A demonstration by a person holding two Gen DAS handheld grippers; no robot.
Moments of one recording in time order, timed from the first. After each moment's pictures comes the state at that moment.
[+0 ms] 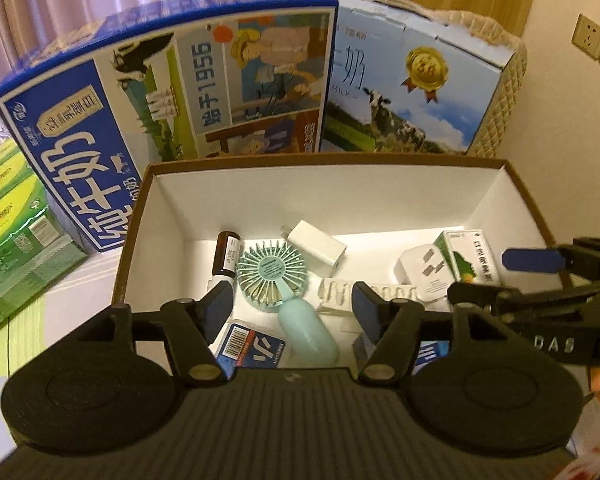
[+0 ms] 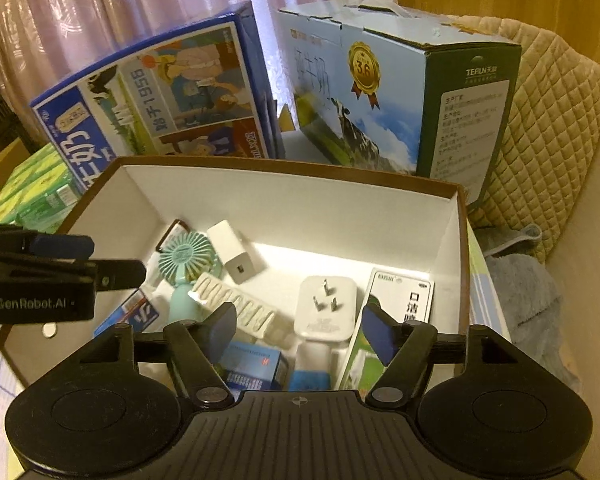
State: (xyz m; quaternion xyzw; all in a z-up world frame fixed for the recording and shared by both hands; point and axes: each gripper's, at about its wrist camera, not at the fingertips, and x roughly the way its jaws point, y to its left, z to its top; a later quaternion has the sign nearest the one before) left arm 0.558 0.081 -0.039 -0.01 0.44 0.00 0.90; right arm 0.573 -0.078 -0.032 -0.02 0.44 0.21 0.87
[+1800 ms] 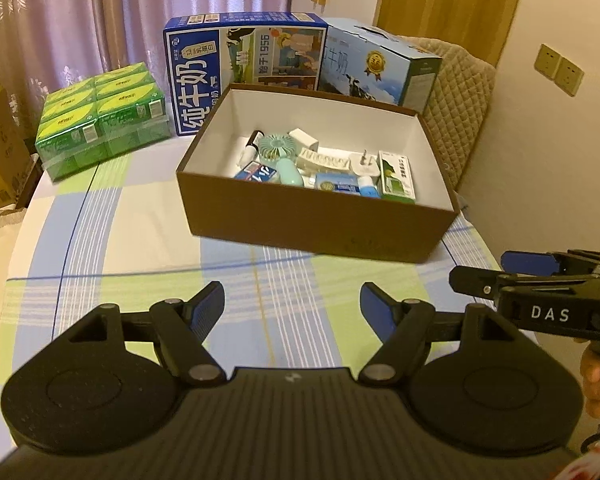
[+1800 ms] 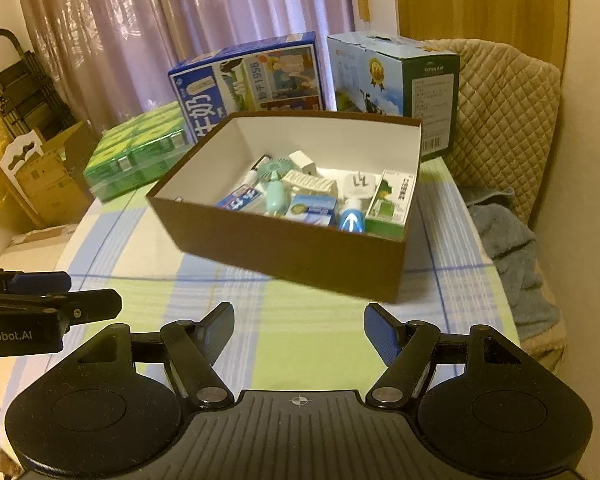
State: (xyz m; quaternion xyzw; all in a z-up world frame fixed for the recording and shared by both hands) left arm 0.260 0.026 0.032 -0.07 0.42 0.06 0.90; right arm 0.314 -0.136 0.039 -0.02 0.41 0.25 0.88
